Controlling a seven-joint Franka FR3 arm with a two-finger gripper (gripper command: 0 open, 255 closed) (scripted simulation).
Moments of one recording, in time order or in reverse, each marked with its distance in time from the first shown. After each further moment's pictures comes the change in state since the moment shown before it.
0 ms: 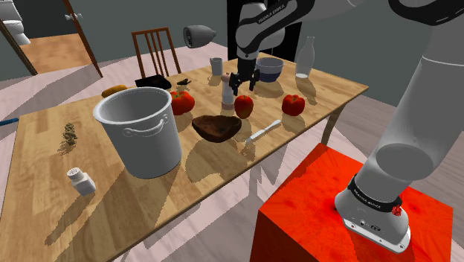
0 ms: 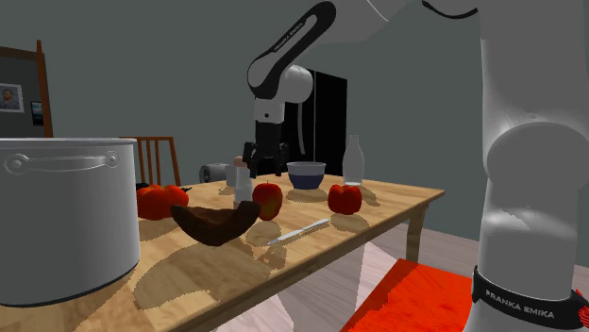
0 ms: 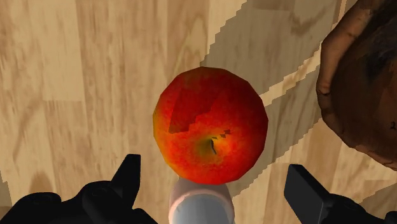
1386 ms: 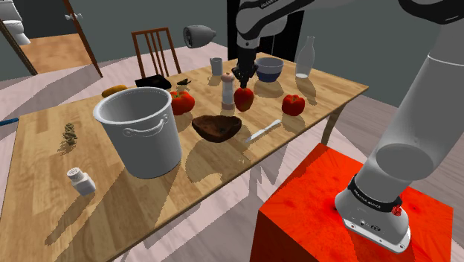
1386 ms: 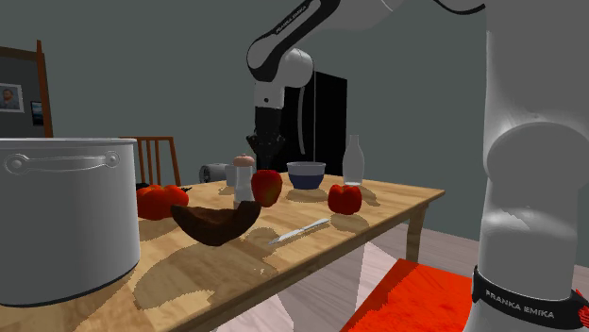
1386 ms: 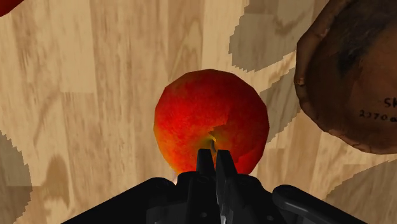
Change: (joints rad) arm 0.001 -0.040 0.000 0.059 -0.004 -0.099 0.007
